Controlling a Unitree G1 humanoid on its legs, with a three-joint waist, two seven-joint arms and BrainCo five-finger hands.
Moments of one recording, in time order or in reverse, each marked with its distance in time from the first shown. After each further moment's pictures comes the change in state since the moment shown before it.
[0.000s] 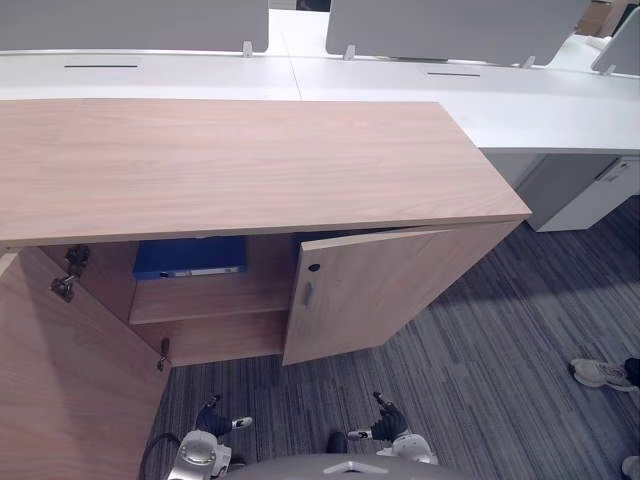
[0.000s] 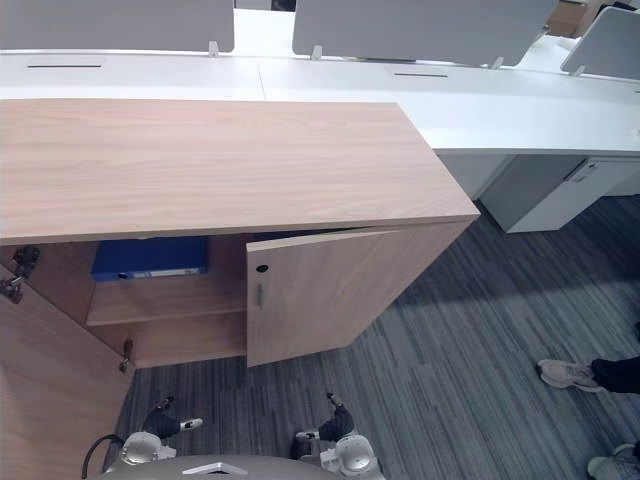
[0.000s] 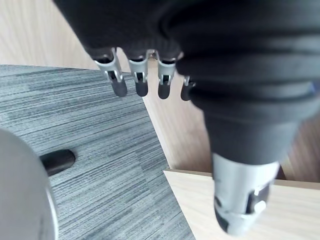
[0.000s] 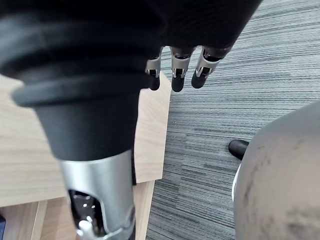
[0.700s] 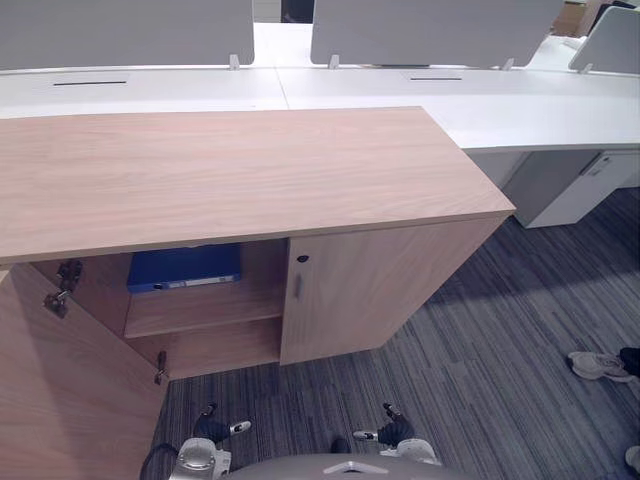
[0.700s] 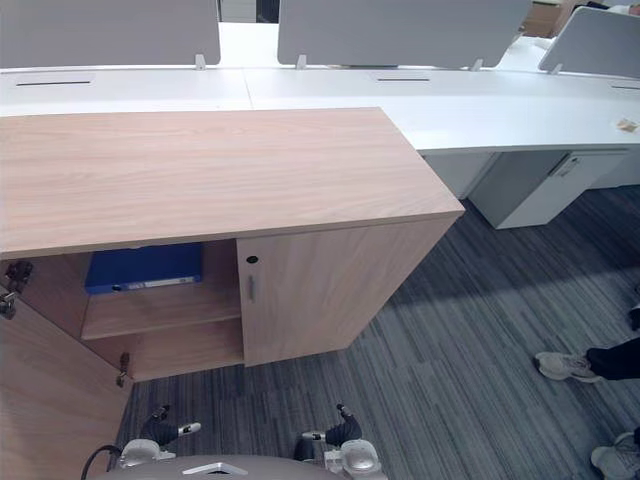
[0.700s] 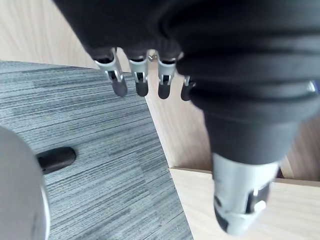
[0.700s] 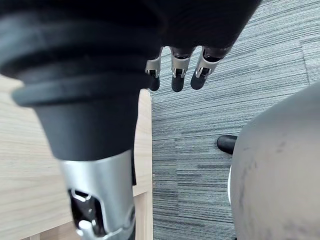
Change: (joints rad) left arm -0.001 -0.018 0.040 0.036 -0.032 0.002 -0.002; right arm -0.041 0.021 -0.084 0.079 0.035 0.039 -0.002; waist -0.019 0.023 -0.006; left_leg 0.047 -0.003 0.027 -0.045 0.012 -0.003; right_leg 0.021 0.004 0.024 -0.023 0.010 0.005
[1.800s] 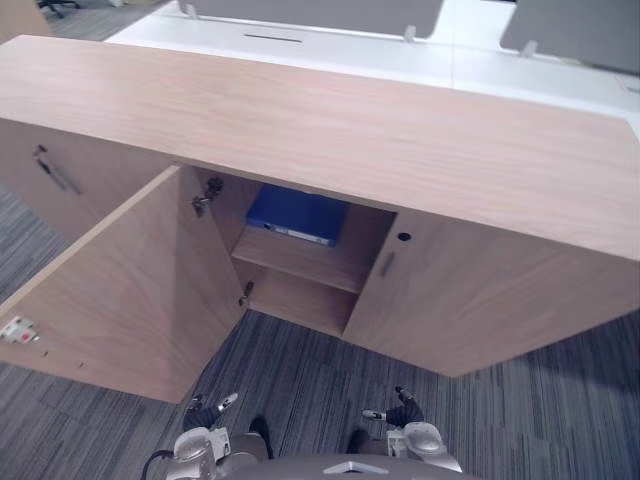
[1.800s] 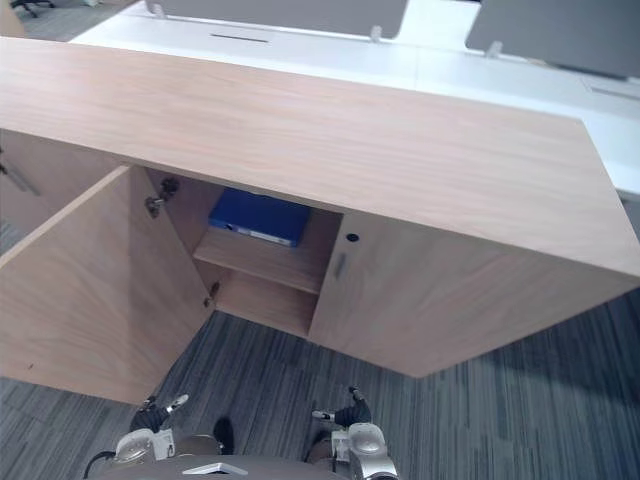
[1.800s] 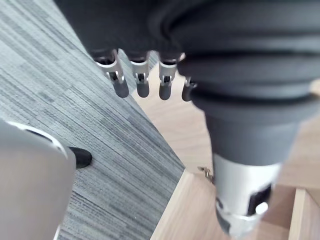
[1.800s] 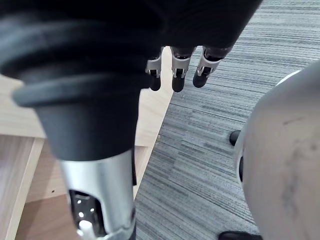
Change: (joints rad) left arm 0.025 -0.084 0.259 -0.089 -0.220 -0.010 0.046; right arm -0.035 0.018 -0.085 -0.044 -0.003 0.021 -0.040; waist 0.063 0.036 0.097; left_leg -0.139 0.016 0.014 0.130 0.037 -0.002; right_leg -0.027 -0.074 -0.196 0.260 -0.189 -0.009
